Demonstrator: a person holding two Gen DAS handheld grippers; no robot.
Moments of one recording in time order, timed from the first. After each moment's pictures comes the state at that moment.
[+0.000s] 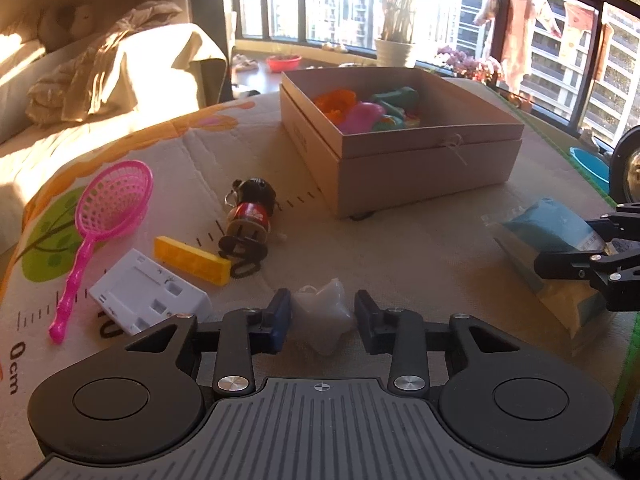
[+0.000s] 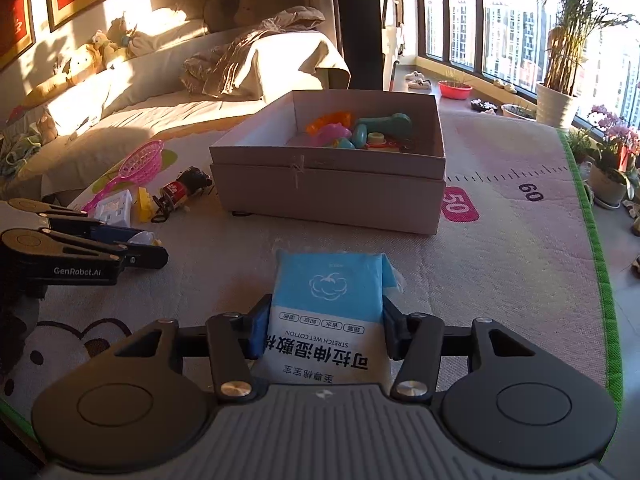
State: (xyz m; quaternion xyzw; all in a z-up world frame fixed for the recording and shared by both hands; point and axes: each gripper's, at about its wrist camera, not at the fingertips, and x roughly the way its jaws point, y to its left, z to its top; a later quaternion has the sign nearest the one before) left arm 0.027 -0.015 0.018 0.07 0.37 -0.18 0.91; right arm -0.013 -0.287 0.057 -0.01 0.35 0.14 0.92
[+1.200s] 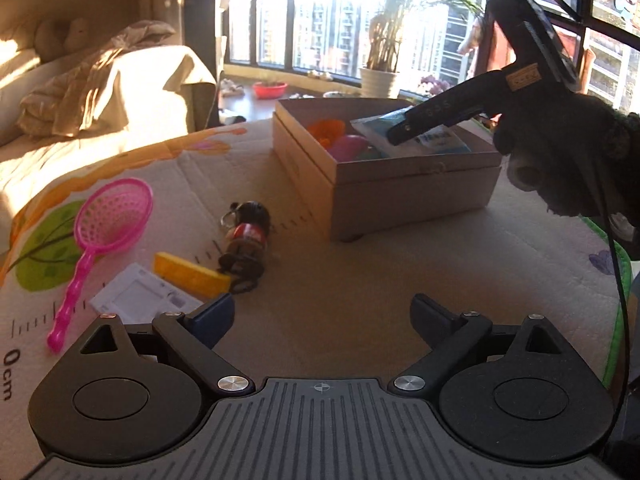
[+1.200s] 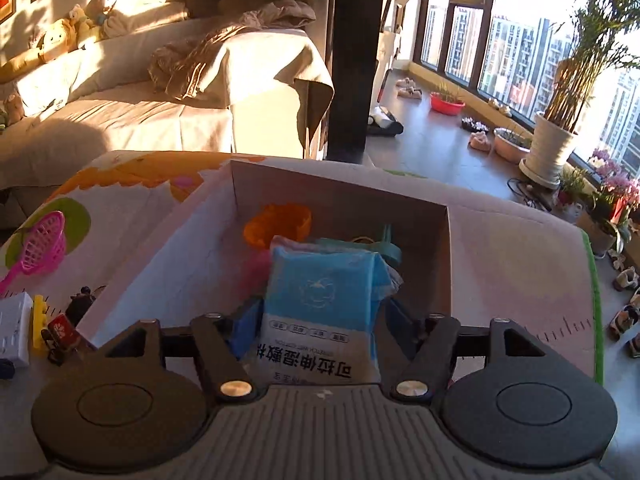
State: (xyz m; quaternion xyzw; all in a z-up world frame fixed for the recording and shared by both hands) left arm 0.020 0.003 0.021 0.04 0.33 -0.20 0.92; right arm 0.160 -0.258 0.090 -0.08 0.35 0.11 0.93
